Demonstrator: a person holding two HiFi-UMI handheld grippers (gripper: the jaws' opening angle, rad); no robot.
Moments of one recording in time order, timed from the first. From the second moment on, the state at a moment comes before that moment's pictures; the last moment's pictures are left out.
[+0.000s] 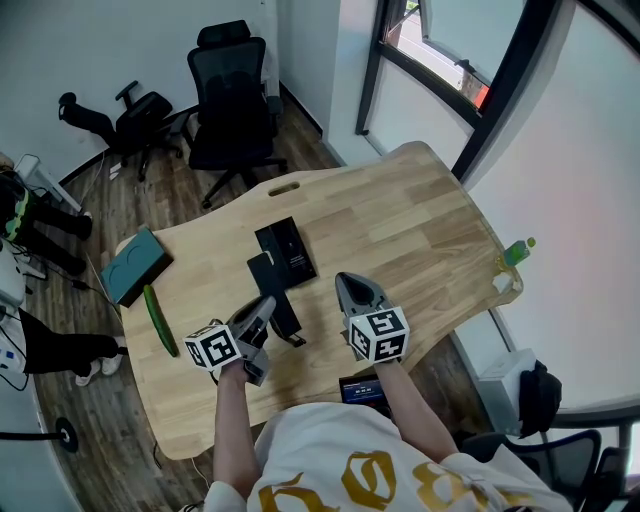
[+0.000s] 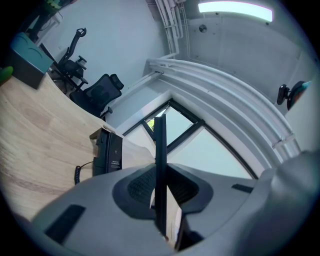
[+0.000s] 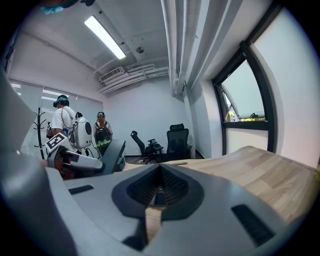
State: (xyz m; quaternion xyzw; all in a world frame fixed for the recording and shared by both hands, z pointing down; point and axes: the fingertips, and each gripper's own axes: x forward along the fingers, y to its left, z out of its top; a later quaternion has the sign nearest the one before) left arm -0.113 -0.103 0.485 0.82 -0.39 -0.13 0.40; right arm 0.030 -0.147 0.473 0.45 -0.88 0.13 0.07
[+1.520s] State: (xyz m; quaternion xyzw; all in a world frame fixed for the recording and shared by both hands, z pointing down) left arm -0.115 -0.107 0.491 0.82 -0.37 -0.13 0.42; right arm 0.025 -0.157 0.482 0.45 -0.88 0.13 0.09
